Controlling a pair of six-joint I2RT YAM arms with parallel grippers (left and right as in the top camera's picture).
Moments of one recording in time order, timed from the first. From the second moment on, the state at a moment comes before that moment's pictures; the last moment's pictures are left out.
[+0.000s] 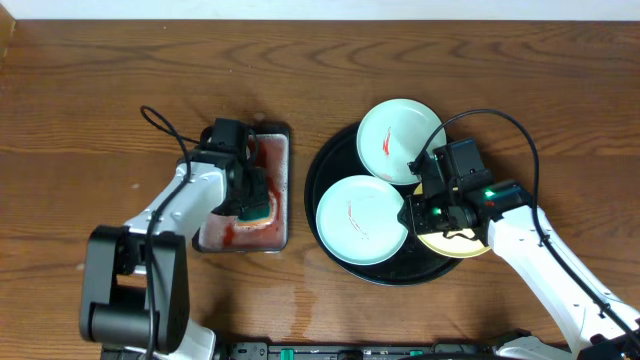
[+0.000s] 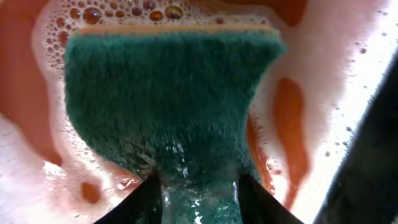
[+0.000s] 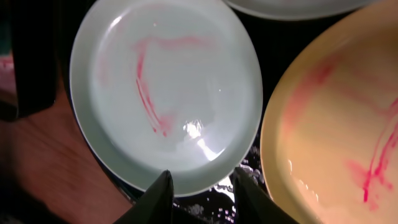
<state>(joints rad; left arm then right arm) -0.14 1.71 0.95 -0.66 0.09 -0.41 0.35 1.38 0.87 -0.74 -0.32 0.24</state>
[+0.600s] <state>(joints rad) -0.15 1.61 0.98 -0.79 0.04 -0.43 0.35 1.43 0.87 -0.65 -0.18 0.24</state>
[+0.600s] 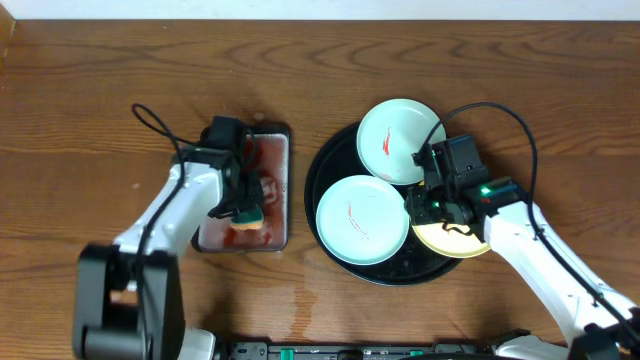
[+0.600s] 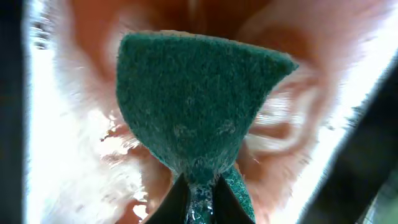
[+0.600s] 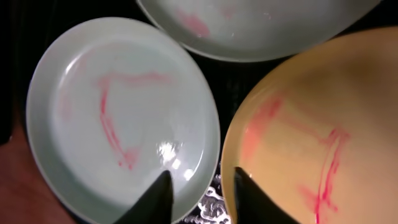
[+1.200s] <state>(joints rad) -0.24 1.40 0.98 -0.85 0.18 -0.43 0.37 1.69 0.88 -0.43 -0.16 0.22</state>
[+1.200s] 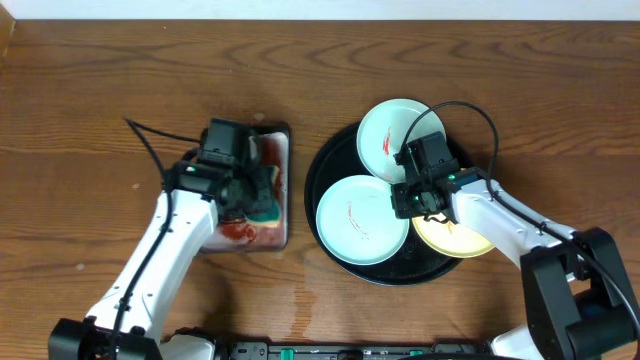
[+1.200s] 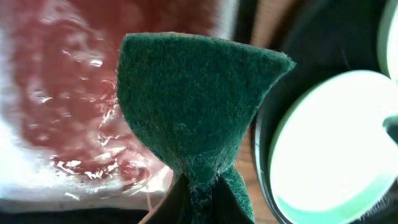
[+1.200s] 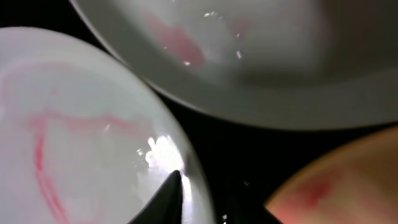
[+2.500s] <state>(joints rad) -0.67 1.79 1.05 -0.55 0.15 -0.78 0.37 1.69 0.88 -0.47 -0.16 0.33</state>
